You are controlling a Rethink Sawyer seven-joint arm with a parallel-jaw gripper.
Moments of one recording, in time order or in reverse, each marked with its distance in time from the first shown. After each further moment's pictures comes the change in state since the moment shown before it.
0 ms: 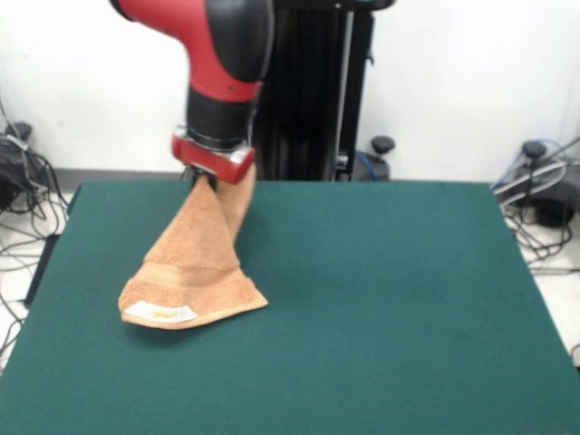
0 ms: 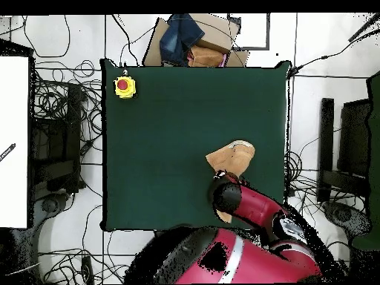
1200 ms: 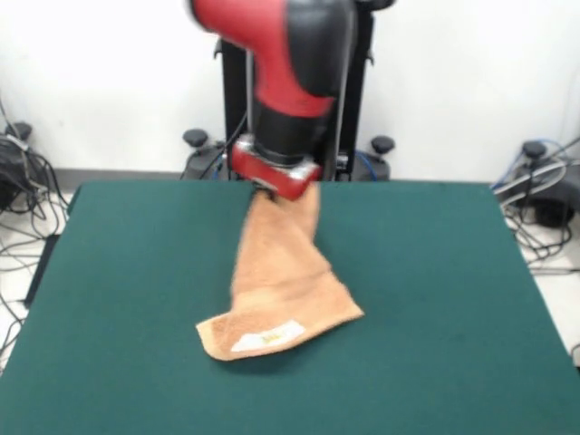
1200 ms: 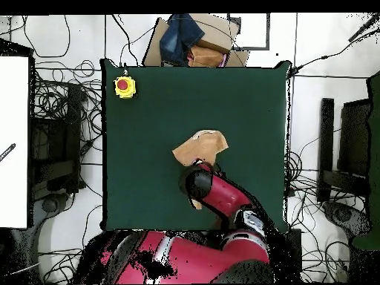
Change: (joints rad) arm 0.103 -0.001 -0.001 0.031 0.261 0.000 0.000
